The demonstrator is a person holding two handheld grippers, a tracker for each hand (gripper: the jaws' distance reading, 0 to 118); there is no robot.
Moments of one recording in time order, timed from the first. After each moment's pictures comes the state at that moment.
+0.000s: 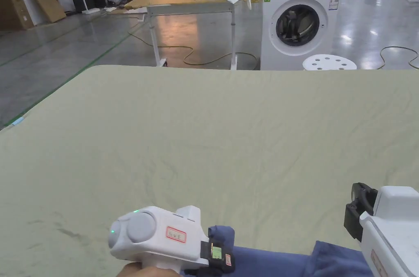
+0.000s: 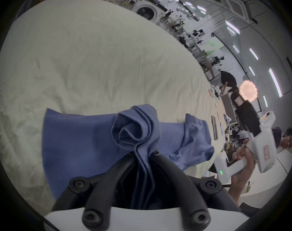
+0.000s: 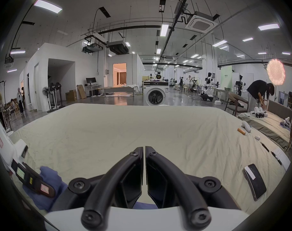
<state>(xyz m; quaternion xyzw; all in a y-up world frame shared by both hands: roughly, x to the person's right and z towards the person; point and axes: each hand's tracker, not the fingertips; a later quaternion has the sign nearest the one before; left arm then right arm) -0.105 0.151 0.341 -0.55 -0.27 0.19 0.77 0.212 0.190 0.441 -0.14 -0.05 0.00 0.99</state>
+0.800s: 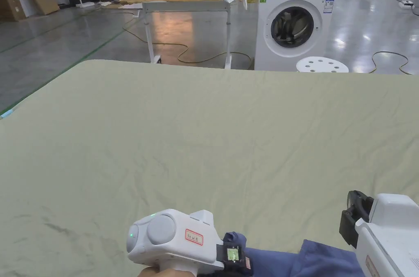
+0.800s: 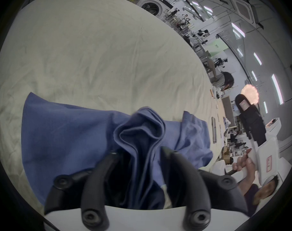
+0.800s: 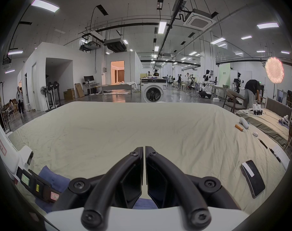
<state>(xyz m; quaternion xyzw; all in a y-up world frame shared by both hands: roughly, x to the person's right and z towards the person) -0.071 0.145 0.351 -0.56 -0.26 0.22 0.75 0.222 0.184 0.448 -0.15 -0.06 0.00 0.99</state>
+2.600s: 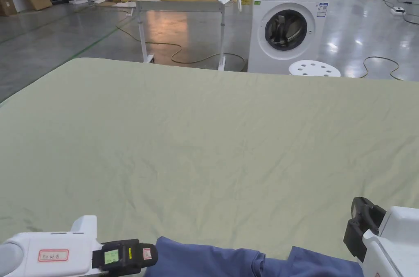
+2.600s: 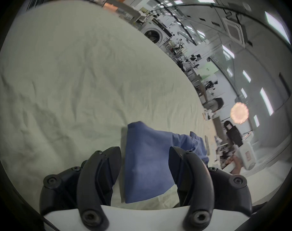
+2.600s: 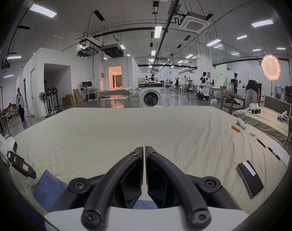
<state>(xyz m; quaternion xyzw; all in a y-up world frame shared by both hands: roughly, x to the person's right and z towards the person) -0.251 0.129 0.360 -0.47 -0.26 0.31 0.78 0.234 0.193 0.463 -0.13 -0.07 -0.02 0.99</state>
